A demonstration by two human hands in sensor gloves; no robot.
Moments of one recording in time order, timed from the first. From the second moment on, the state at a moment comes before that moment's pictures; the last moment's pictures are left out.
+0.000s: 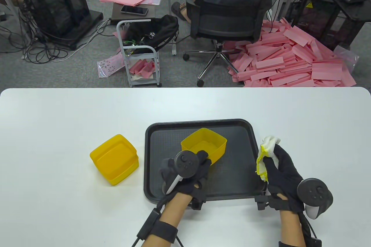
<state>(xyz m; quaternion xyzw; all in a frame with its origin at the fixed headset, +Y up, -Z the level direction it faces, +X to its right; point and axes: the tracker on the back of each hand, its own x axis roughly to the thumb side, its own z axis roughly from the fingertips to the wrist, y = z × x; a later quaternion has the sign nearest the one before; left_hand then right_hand) -0.049 -0.688 -0.315 0.06 -0.08 0.32 0.94 0.274 -0.689 -0.280 0.03 -0.26 0.85 0.45</state>
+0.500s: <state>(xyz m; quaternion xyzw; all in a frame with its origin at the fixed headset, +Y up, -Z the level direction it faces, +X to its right) -0.110 -0.698 -0.257 0.15 -0.18 0.33 0.92 0.224 -0.677 -0.277 0.14 -0.19 0.90 0.36</state>
